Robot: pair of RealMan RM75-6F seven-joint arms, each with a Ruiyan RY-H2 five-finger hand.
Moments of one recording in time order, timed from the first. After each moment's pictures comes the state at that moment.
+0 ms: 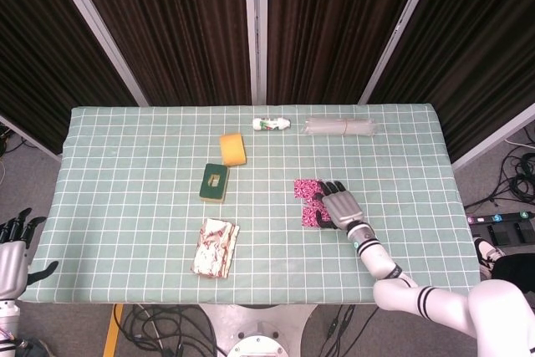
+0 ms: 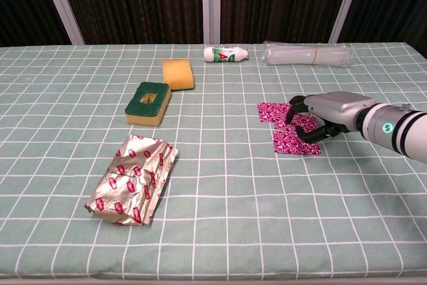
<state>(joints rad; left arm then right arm) 0.00 -1.23 -0.06 -1.57 1.36 1.51 0.15 0.75 -1.70 0.08 -1.18 -0.94 0.75 -0.39</state>
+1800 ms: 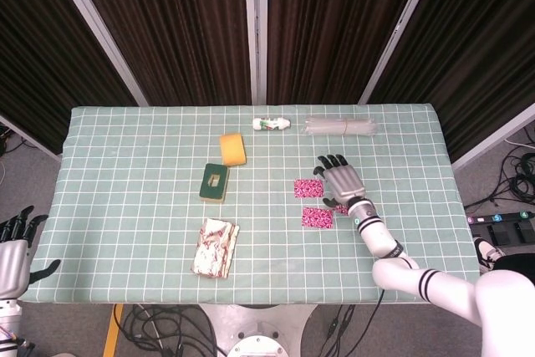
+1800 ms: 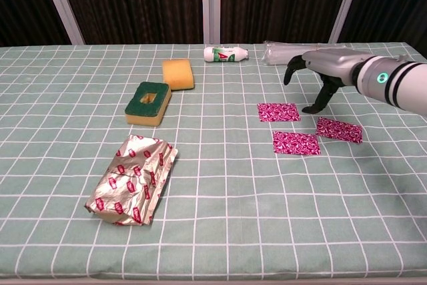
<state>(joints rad) 0.00 -1.23 -0.06 -1.60 1.37 1.53 0.17 0.85 -1.68 0.20 -1.13 -0.91 0.71 -0.37</state>
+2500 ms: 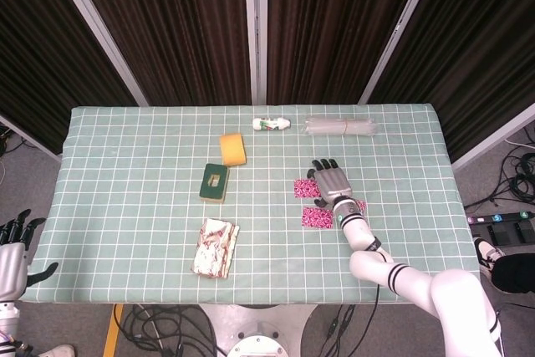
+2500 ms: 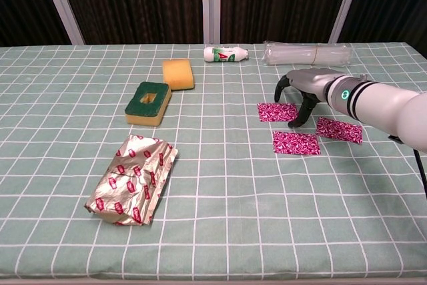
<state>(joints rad) 0.01 -1.23 -0.06 -1.58 1.36 1.52 0.15 0.91 -1.87 0.21 -0.86 -0.81 0.64 -0.39</state>
